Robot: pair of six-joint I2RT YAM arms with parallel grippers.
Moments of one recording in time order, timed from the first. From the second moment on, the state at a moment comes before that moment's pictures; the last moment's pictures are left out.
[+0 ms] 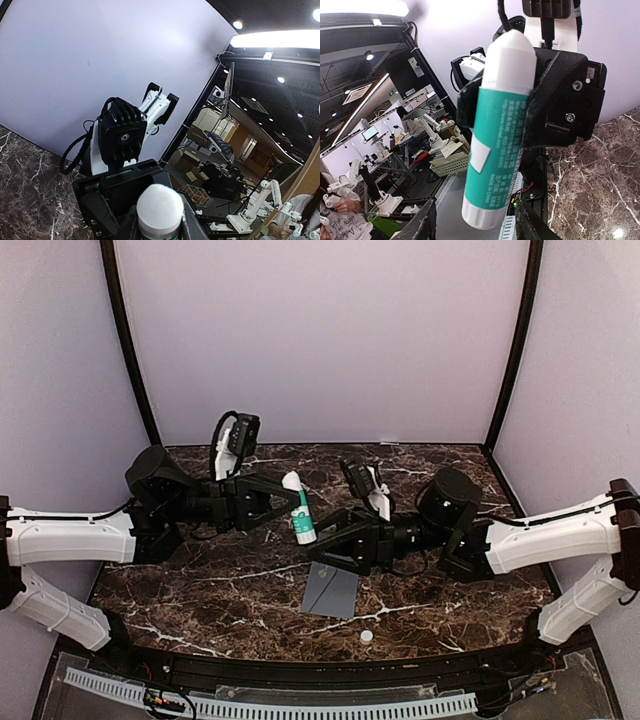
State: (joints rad) left arm -0.88 1.28 0.75 0.88 0.83 -0.83; right arm 1.10 1.43 0.78 0.86 -0.74 0.67
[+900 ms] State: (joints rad) left arm -0.88 1.28 0.75 0.92 0.84 -0.84; right arm 1.10 1.47 0.79 0.93 -0.75 0.74
